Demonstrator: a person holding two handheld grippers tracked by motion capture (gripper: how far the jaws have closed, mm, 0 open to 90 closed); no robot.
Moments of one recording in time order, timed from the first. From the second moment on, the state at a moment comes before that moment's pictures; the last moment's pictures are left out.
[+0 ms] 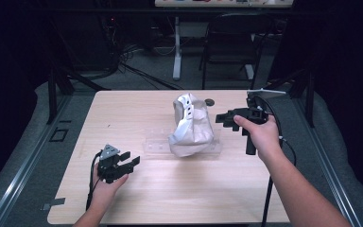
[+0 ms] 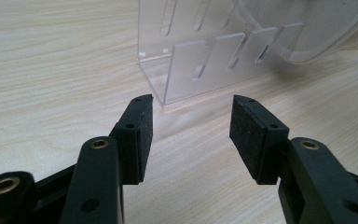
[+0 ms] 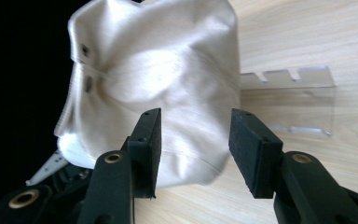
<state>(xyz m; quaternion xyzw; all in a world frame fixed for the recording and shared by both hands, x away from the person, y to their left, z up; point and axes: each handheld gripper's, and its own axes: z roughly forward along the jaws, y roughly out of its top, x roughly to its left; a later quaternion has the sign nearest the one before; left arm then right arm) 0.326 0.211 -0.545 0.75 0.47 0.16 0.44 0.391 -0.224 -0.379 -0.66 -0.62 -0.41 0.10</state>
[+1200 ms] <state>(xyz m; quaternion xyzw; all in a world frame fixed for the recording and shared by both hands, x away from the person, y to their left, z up) 0.329 0.216 -0.553 0.74 0.49 0.15 0.43 0.309 -0.246 -0.511 -0.63 -0.66 -0.41 0.00</state>
